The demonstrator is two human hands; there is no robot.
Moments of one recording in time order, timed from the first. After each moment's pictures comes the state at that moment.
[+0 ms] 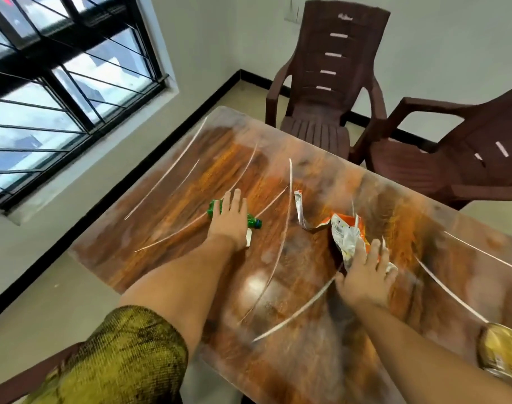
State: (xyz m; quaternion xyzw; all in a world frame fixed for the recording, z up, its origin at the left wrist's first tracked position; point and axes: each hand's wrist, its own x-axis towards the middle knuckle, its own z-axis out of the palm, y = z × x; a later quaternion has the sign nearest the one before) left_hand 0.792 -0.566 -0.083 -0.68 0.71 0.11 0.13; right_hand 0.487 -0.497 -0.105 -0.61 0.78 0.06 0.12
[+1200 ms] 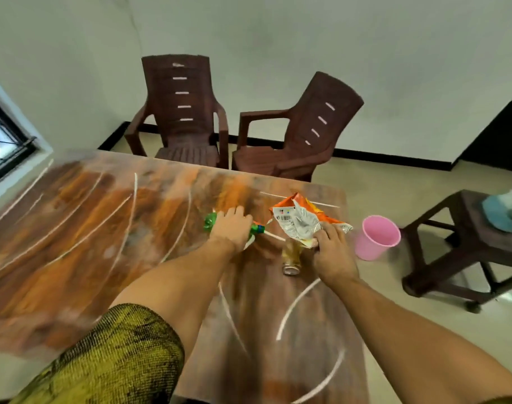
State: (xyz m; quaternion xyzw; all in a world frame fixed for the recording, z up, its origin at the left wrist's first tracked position) left_hand 0.355 -0.442 -0.013 -0.51 0.85 0.00 0.10; right_hand 0.122 -0.333 -0.042 -0.64 0.75 -0.17 0.05
